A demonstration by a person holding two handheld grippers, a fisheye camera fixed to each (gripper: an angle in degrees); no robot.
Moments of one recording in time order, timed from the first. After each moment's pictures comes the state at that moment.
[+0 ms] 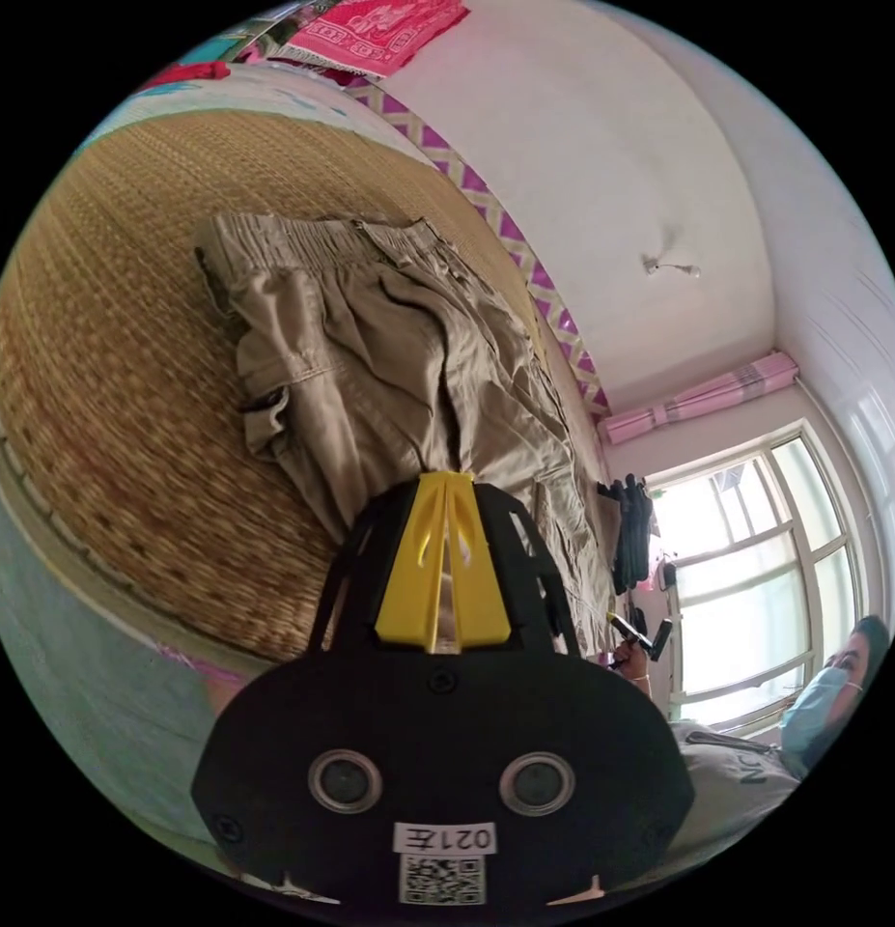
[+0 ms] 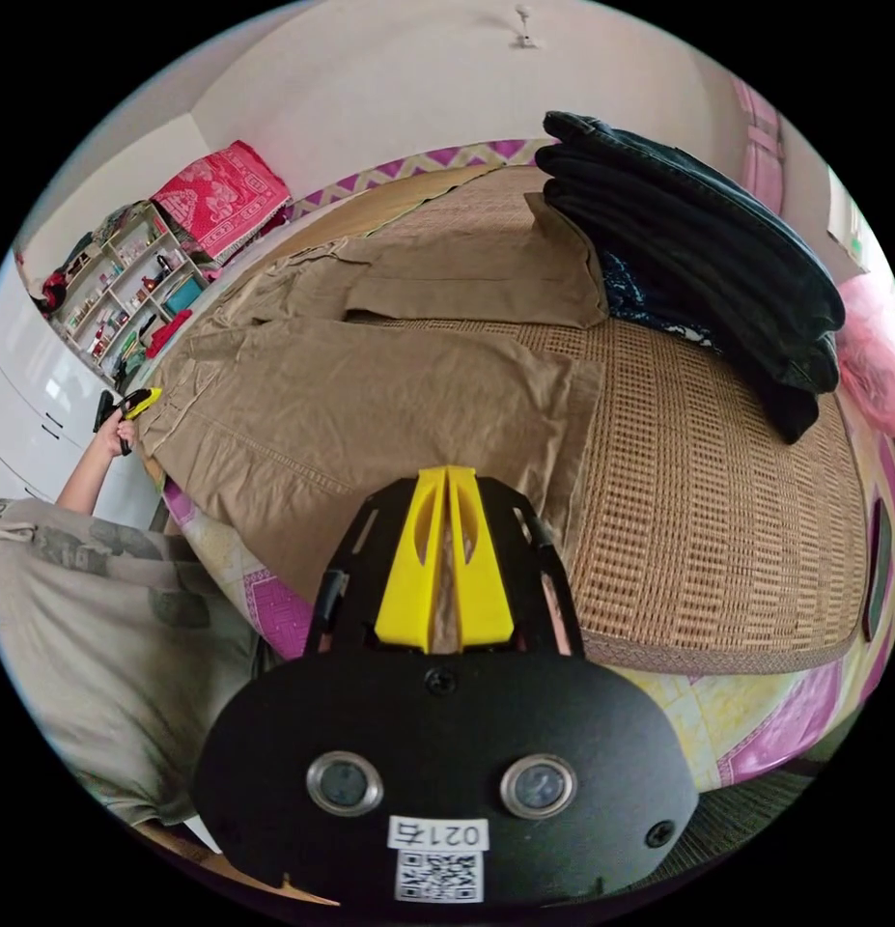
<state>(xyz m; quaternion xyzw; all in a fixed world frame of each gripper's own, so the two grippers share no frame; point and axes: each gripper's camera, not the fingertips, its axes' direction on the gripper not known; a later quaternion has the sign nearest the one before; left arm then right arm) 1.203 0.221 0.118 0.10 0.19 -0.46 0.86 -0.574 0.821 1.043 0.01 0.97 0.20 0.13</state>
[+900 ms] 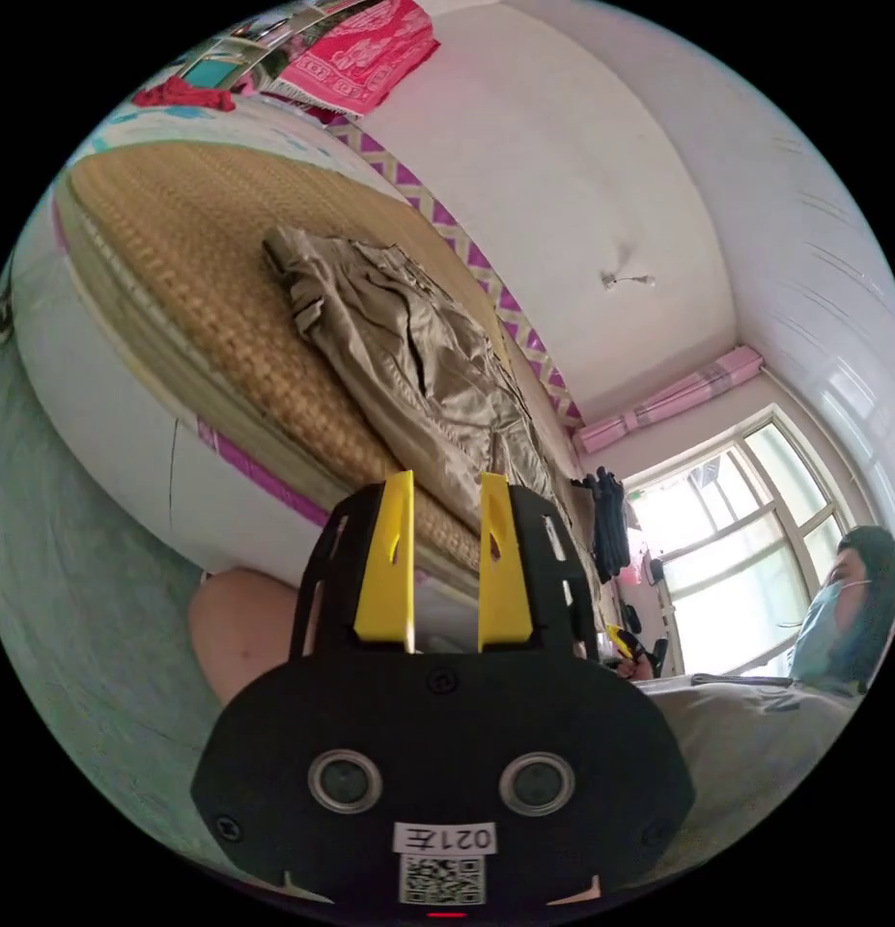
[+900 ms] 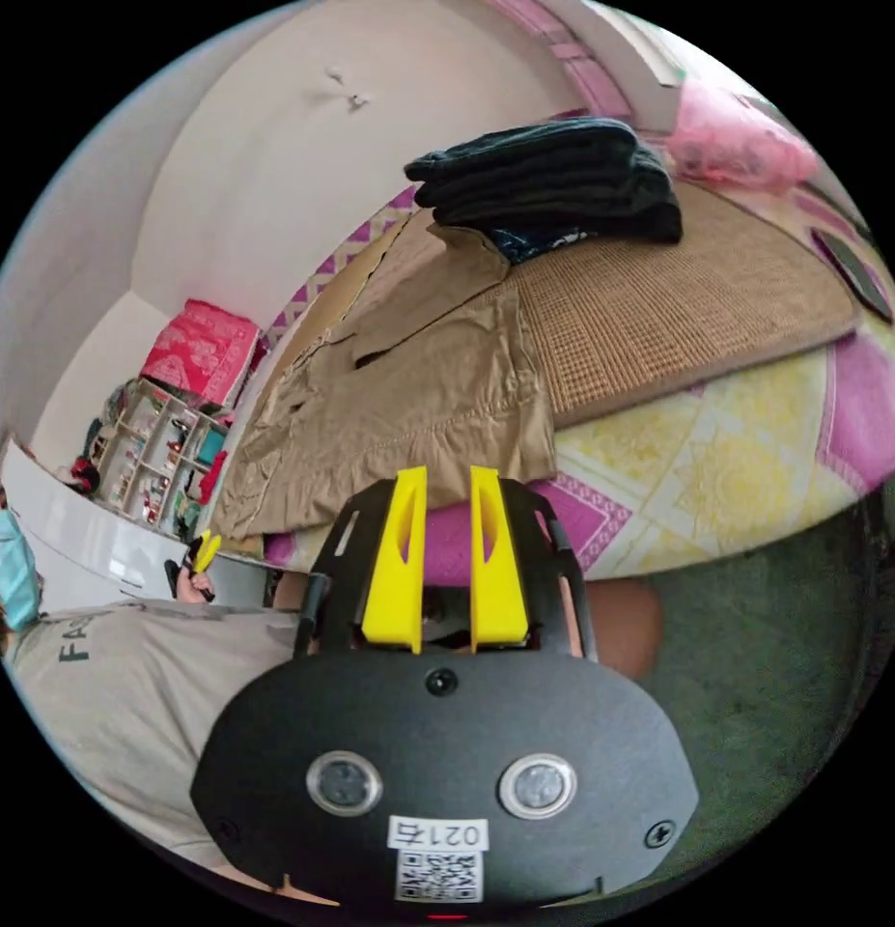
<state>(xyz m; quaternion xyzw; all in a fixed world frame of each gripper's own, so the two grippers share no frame) 1.332 0.313 0.039 0.17 0.18 -0.45 0.86 -0.587 0.965 1.159 0.25 0.94 0.14 0.18</state>
